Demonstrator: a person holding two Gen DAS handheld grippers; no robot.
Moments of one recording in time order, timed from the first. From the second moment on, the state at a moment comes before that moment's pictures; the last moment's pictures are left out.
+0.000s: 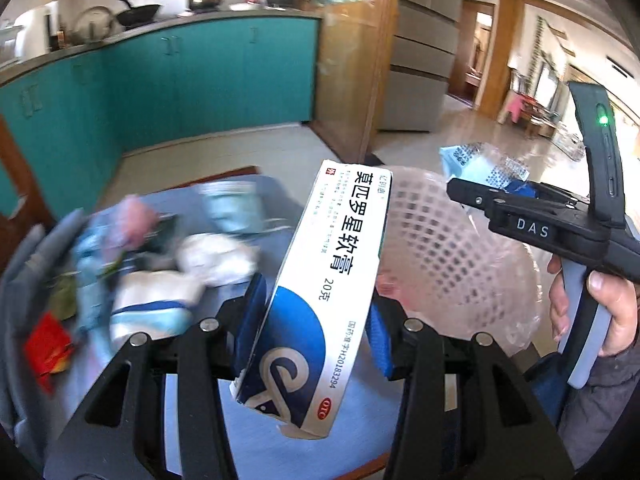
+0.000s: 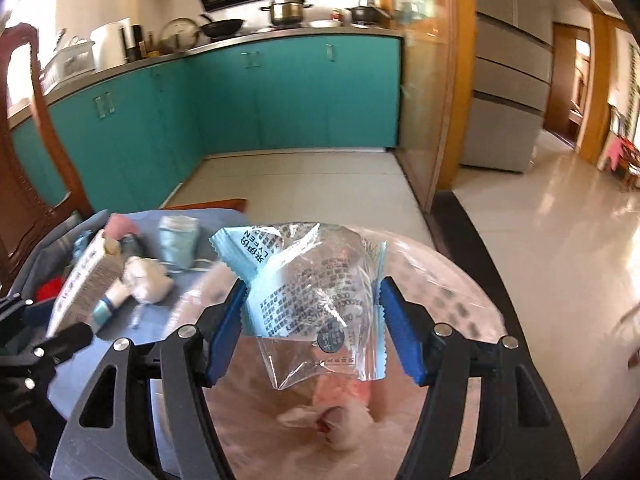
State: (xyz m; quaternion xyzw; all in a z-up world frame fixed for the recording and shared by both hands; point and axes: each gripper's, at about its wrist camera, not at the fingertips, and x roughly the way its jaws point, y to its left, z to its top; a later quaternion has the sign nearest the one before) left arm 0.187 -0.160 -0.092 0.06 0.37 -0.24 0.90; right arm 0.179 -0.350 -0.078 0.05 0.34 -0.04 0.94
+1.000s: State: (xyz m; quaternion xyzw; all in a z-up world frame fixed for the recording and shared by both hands) left arm 0.206 -0.224 -0.110 0.06 0.38 -0.23 0.89; right arm 0.179 -0.387 -0.108 0.07 0.40 -0.10 0.91
